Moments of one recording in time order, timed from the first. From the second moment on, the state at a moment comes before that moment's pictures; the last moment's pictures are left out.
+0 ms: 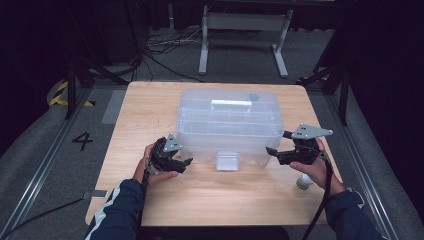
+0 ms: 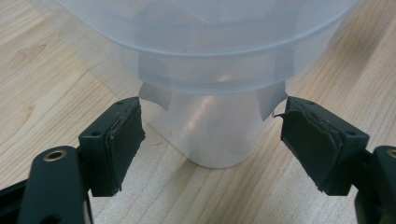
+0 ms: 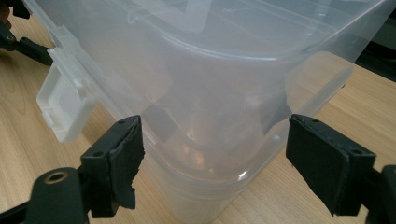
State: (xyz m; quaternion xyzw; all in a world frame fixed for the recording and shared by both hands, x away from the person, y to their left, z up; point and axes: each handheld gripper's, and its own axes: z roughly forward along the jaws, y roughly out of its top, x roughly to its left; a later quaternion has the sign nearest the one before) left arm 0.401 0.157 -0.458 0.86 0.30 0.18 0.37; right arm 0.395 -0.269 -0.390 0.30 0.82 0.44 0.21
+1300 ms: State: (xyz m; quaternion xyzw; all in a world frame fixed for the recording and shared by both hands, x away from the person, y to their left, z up) left arm 0.355 0.212 -0.472 0.87 0.33 0.17 0.32; right arm 0.390 -0.283 -0.379 0.31 0.80 0.46 0.22
